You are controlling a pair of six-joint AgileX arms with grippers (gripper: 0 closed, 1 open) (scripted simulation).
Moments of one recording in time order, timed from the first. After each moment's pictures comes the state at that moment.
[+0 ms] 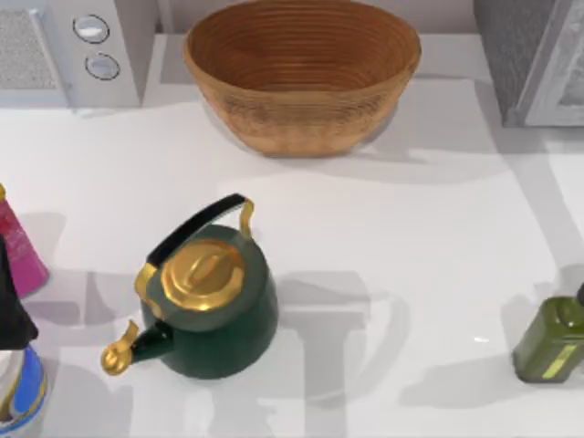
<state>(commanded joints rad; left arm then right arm) 0.00 0.00 0.00 0.00 0.00 0.00 0.14 1.75 2.29 -0.56 0.16 0.02</state>
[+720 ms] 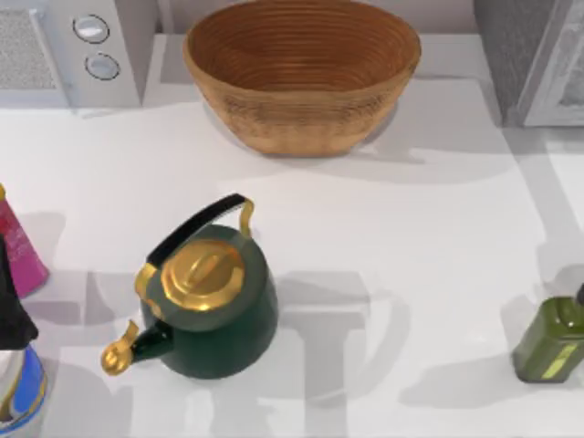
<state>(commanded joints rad) 0.00 0.00 0.00 0.00 0.00 0.00 0.10 2.08 2.75 -0.67 0.12 0.02</state>
